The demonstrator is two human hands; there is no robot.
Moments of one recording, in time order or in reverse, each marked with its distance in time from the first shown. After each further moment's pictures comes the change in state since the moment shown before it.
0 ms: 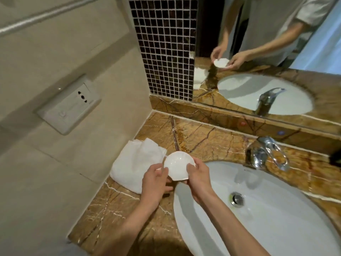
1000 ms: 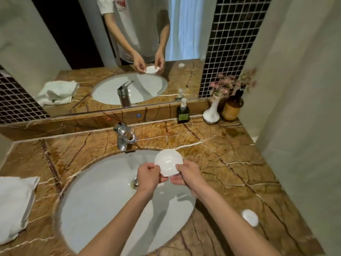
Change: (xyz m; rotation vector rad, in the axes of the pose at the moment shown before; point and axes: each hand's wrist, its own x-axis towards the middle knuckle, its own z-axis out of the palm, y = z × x) left_hand -0.172 -0.008 0.305 0.101 -0.466 0.026; right_hand -0.101 -0.006 -0.362 0.138 0.340 0.087
